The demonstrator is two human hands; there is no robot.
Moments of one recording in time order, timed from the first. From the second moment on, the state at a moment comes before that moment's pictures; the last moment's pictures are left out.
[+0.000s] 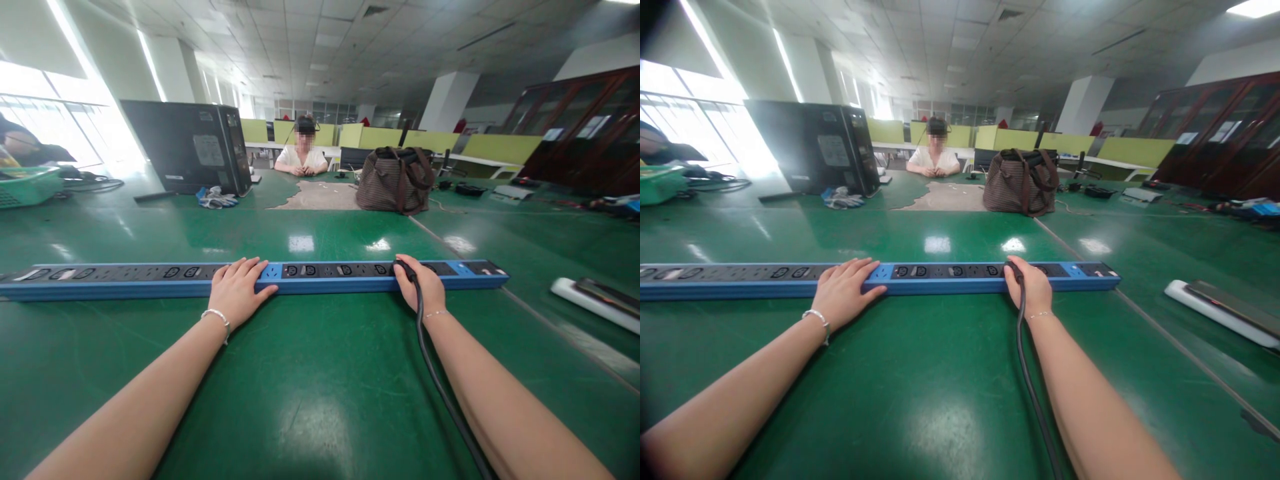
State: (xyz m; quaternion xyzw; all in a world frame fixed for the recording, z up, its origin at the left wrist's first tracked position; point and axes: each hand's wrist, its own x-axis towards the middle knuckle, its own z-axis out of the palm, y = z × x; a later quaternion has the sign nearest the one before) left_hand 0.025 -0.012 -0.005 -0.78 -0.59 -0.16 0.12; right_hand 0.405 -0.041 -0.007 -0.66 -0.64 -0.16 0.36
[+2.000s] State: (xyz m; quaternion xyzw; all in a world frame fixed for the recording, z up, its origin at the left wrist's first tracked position) left_hand 0.025 -0.012 -0.004 -0.78 -0.59 -0.15 0.12; right_hand 0.418 -0.035 -0.001 -0.70 -0.47 -0.04 0.54
